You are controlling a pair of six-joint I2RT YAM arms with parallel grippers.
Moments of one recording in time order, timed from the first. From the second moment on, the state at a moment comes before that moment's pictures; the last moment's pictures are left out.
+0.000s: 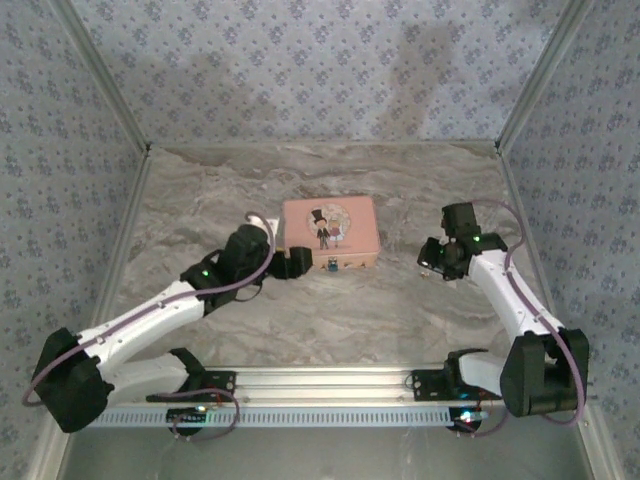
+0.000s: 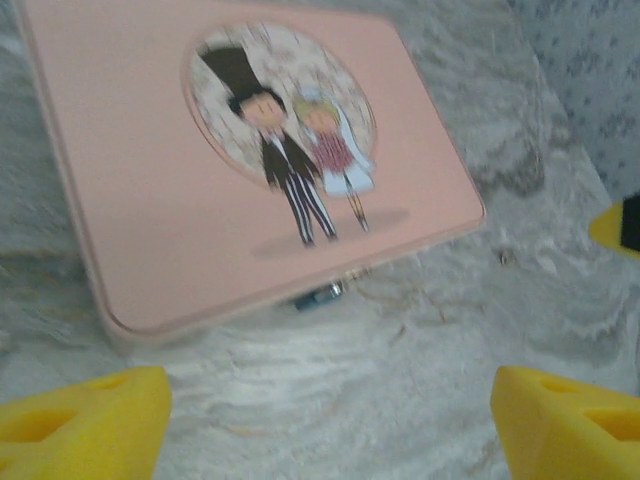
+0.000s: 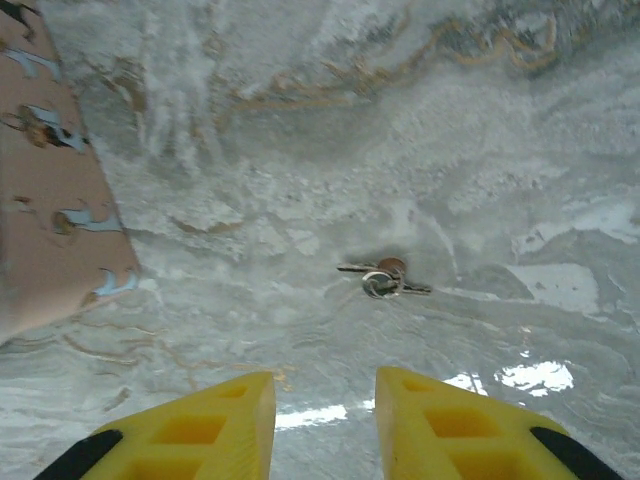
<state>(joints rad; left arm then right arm) -0.81 1.10 0.73 -0.22 0.01 -0.64 0.11 1.20 0.83 -0.78 -0.07 0.46</state>
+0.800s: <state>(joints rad) -1.06 1.30 0.81 -0.24 -0.10 -0.67 0.08 1.43 0.78 -0.65 -0.07 0.51</state>
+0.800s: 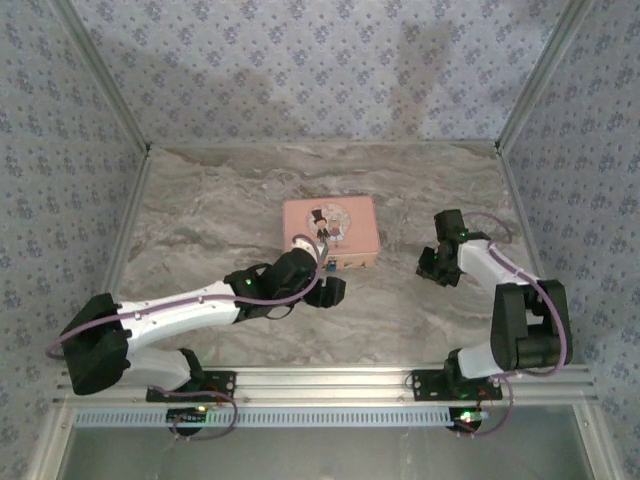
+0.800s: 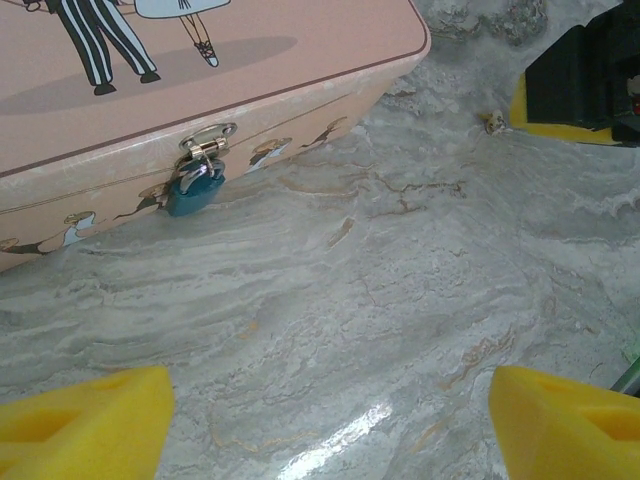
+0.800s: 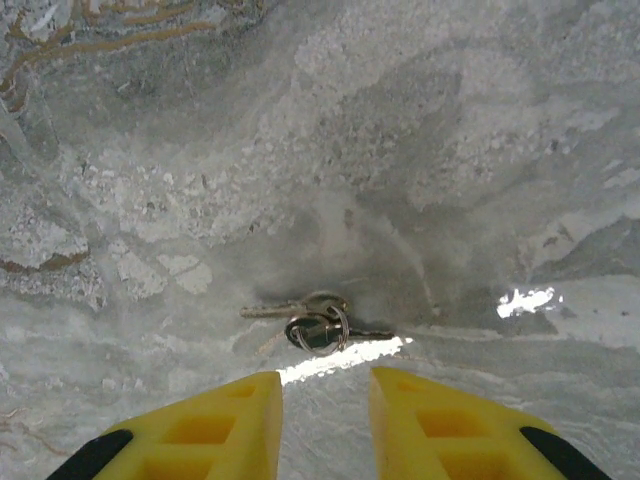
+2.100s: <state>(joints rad) -1.06 1.30 0.81 -0.24 -0.14 -0.69 0.06 1.42 0.81 -0.62 -0.07 0.49</state>
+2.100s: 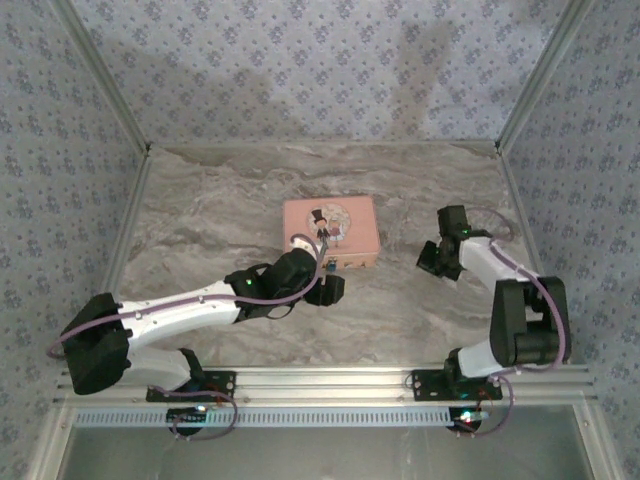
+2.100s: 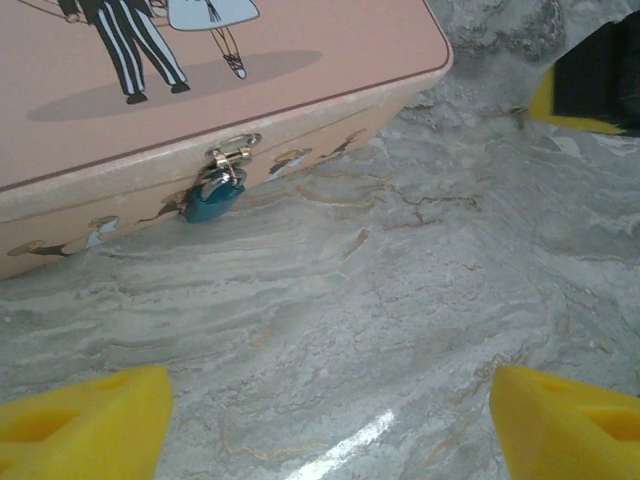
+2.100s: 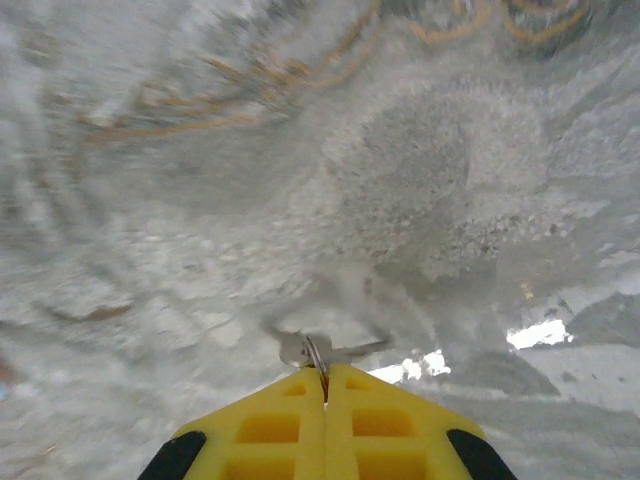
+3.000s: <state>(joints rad) -0.81 1.20 1.00 -0.05 0.29 -0.53 0.26 1.11 1.37 -0.91 -0.51 0.49</state>
